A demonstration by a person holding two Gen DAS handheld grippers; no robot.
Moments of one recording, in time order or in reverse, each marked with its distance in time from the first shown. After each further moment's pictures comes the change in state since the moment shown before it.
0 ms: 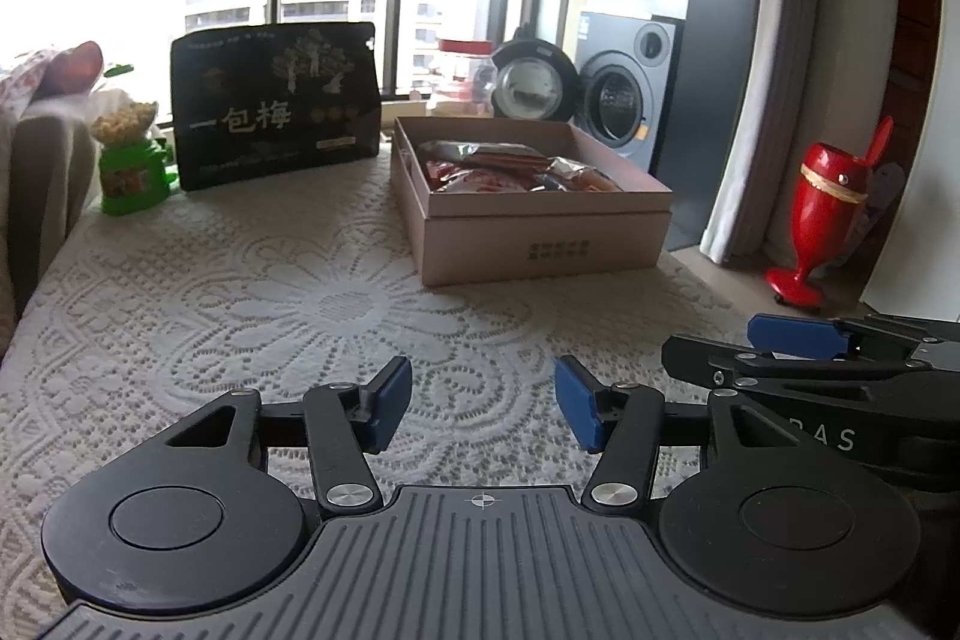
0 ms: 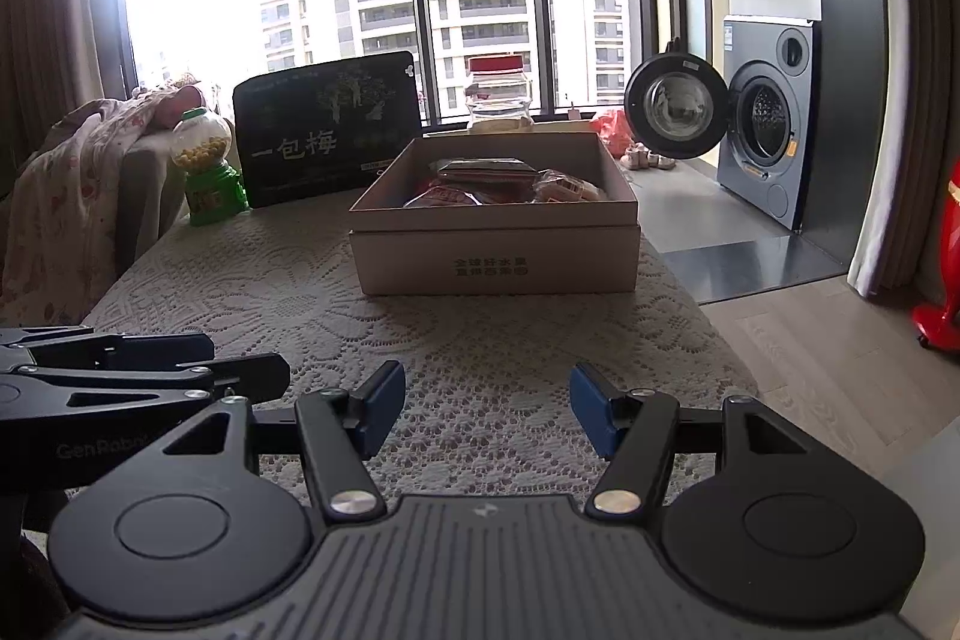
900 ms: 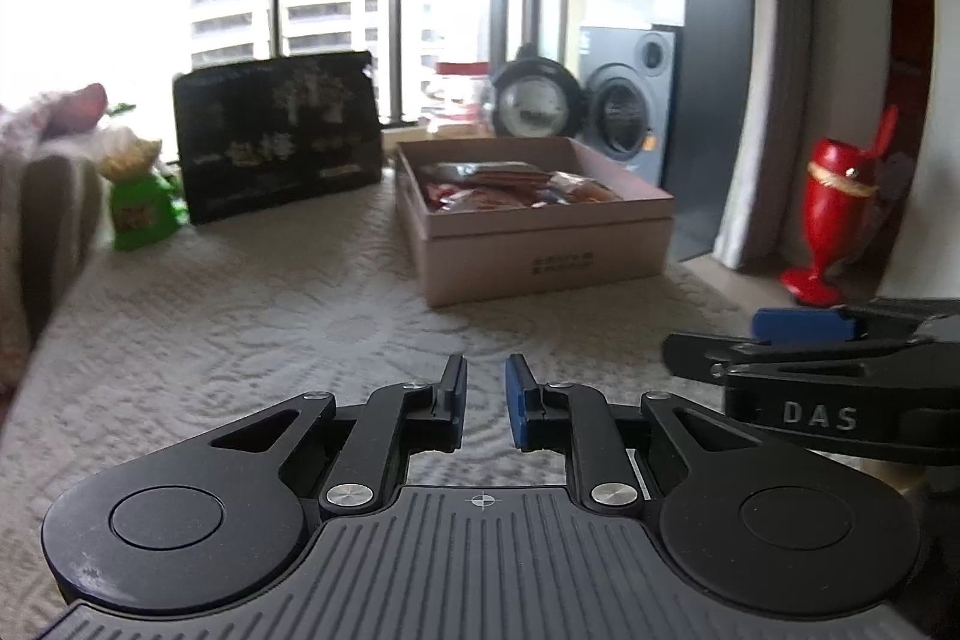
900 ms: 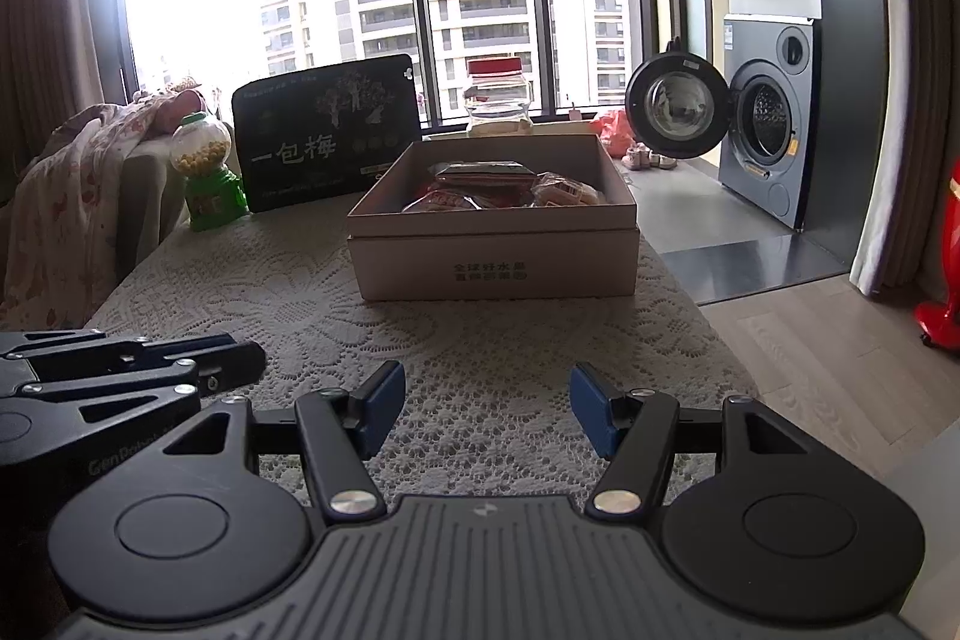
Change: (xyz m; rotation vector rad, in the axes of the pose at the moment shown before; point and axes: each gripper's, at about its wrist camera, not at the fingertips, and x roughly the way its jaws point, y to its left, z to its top) left arm -0.001 -0.009 -0.003 0.042 -0.048 0.026; right arm 0.002 -0.001 0.002 0.013 0.003 0.001
